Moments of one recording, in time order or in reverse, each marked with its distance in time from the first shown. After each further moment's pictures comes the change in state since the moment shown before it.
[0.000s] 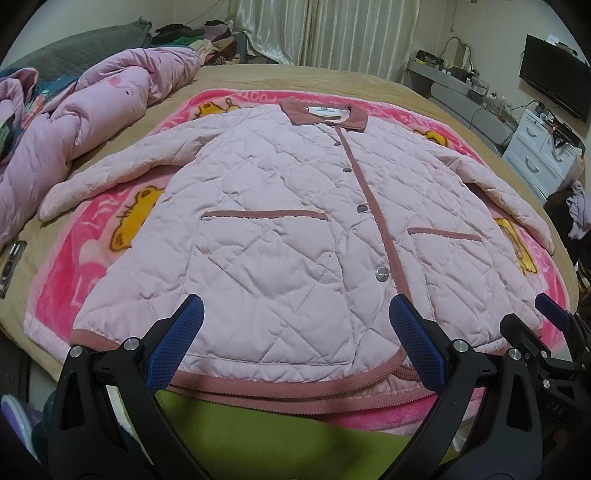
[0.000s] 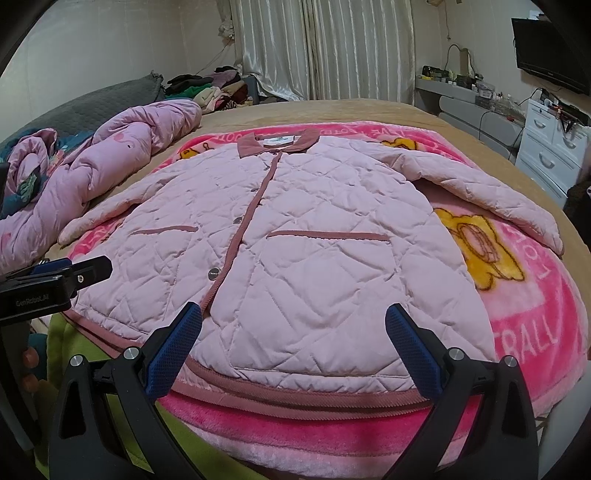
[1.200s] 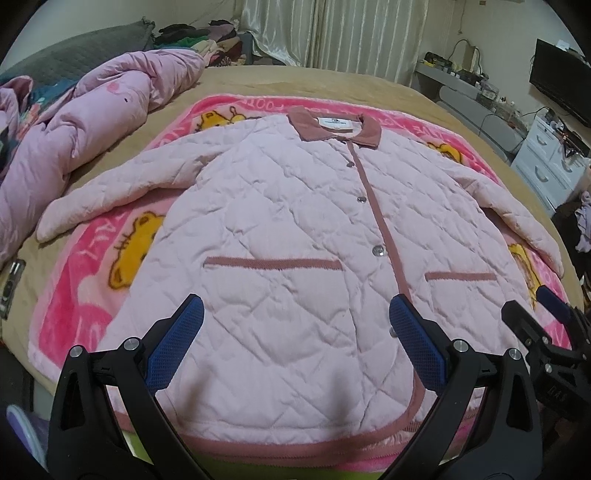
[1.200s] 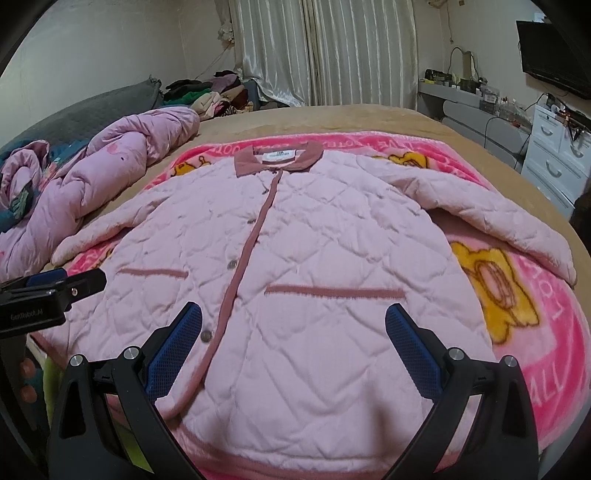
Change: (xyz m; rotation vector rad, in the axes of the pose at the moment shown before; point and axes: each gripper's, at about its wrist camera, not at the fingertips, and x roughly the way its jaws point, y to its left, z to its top) left arm 0.028 -0.003 0.058 -0.004 0.003 0.035; right arm 0.044 -0.004 0.063 0.004 -0.020 0.009
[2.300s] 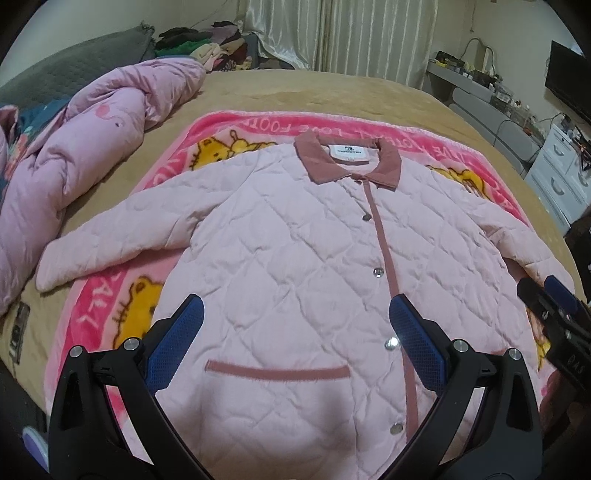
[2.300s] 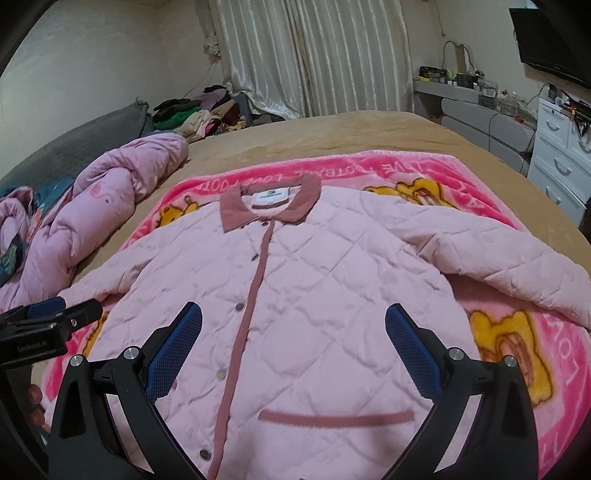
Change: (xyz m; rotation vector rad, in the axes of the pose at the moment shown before) left arm 0.041 -0.003 0.104 0.013 0.004 0.042; right arm 0.065 -0.028 0.108 0.090 -0.025 0.020
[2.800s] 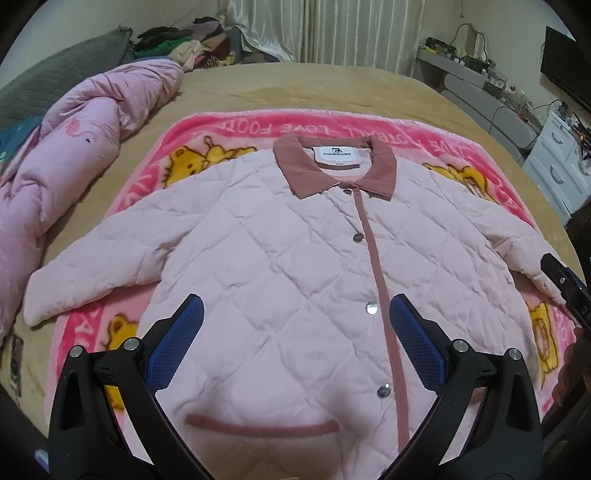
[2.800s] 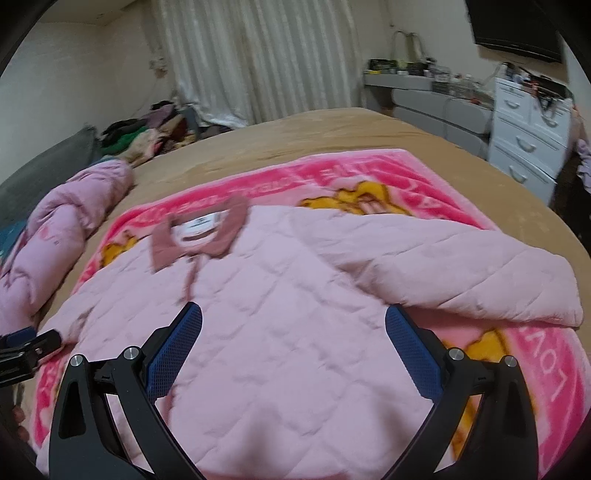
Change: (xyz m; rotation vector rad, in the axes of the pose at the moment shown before) left arm 0.050 -0.019 0.047 0.045 0.046 -0.026; right arm 0.039 -0.082 0.036 0.133 -0.016 -0.166
